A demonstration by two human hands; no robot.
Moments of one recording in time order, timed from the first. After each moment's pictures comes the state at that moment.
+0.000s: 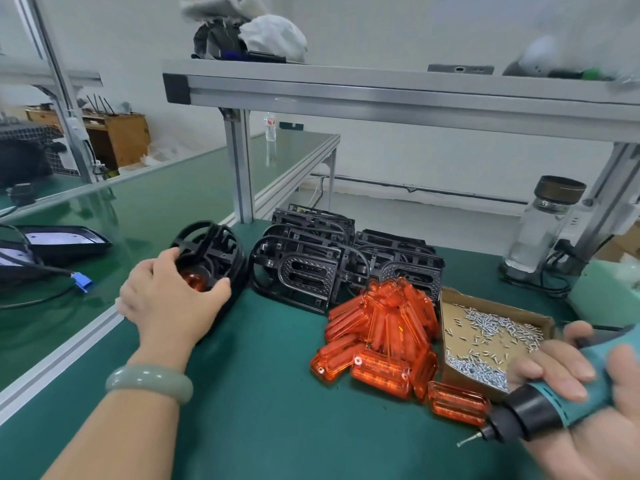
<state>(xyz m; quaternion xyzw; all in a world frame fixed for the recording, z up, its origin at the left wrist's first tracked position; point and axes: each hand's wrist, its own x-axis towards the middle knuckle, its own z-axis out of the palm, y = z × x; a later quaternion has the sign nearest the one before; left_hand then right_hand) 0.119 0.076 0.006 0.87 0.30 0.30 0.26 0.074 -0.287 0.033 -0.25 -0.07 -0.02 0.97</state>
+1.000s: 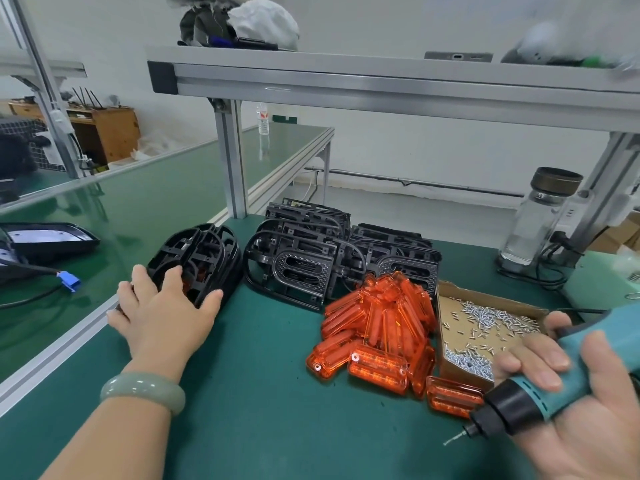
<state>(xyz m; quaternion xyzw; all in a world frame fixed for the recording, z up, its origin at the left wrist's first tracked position) 0.127 0.088 -0.032 0.92 0.30 0.21 0.13 0.075 -0.296 -0.016 -0.05 -0.26 0.13 0.95</state>
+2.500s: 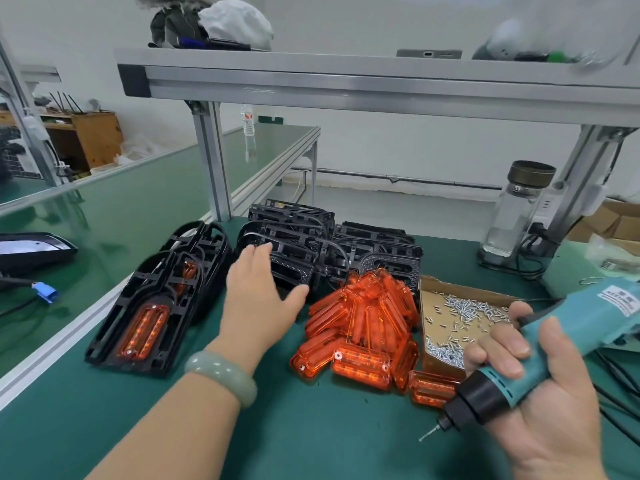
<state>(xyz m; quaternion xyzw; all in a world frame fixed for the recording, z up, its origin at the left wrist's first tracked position) 0.148 -0.019 -0.002 0.93 0.02 0.25 0.28 0.058 -0.277 0.011 -0.30 -0.08 -0.12 0.94</state>
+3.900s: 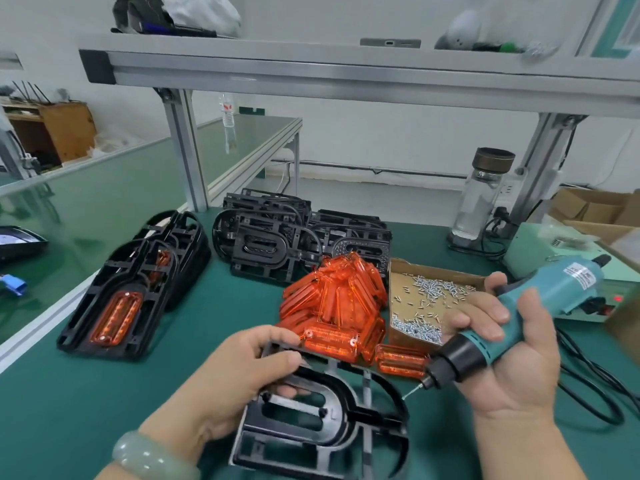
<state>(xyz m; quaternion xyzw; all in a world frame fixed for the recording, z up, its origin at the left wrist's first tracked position) 0.050 -0.043 -0.010 0.66 0.06 -0.15 0.73 0.059 -0.297 0.007 -0.22 -0.11 -0.08 0.97</state>
